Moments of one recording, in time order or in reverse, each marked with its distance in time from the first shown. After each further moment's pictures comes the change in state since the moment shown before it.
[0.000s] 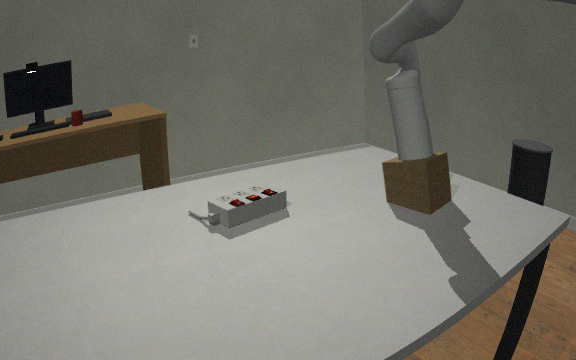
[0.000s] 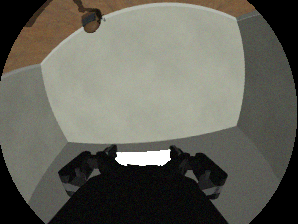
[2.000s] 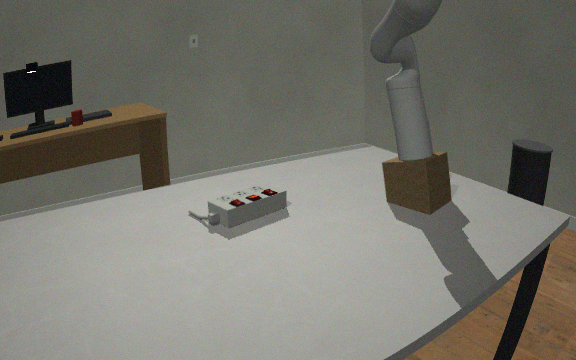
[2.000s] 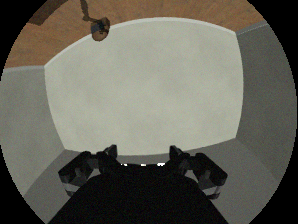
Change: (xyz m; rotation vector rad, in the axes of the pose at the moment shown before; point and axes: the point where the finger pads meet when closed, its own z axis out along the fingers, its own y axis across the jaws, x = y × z) arm 0.004 -0.075 -0.001 -0.023 0.138 -0.041
